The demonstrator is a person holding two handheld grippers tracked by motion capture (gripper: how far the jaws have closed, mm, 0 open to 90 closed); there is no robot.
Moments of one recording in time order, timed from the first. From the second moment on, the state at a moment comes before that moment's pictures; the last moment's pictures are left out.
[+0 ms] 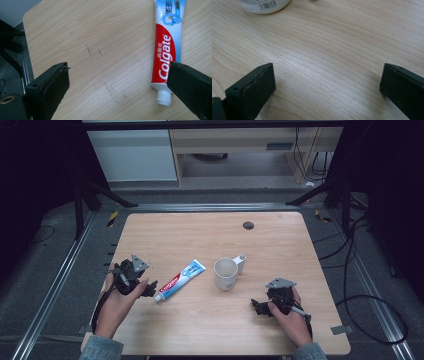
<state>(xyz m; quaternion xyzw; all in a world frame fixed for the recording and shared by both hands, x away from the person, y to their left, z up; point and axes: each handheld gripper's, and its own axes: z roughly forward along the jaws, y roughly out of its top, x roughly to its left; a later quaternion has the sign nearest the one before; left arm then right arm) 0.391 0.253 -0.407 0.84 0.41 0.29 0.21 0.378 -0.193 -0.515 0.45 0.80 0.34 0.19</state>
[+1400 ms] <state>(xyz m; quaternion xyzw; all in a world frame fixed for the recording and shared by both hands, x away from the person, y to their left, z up) 0.443 0.166 -0.409 0.91 0.36 0.15 0.13 0.379 -0.194 -0.515 0.45 0.80 0.34 0.19</state>
